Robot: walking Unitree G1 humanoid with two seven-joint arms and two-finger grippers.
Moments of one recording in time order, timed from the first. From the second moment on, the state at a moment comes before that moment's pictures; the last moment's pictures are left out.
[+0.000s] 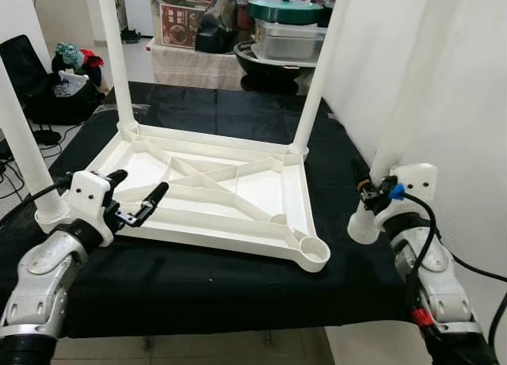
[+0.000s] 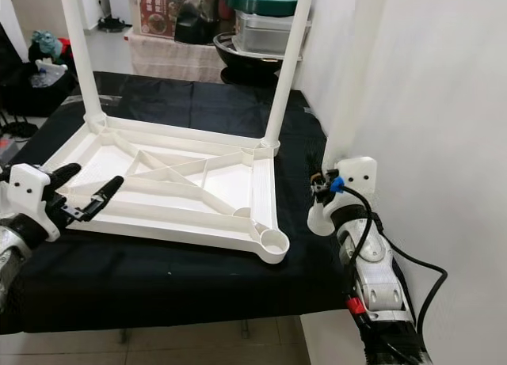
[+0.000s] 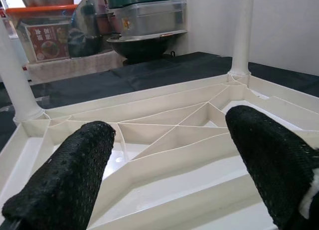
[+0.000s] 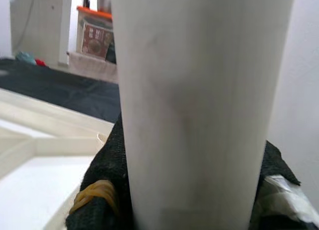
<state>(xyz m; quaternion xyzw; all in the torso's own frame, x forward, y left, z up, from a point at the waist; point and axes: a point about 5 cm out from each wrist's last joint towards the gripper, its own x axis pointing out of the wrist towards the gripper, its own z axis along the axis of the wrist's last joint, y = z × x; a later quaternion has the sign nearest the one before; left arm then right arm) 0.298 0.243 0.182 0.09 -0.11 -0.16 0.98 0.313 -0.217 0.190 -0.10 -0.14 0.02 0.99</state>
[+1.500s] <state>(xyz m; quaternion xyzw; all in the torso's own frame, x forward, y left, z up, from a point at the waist) 0.305 0.225 0.191 0.06 -0.13 -0.13 0.98 0.316 -0.141 0.161 0.10 -0.10 0.11 0.98</state>
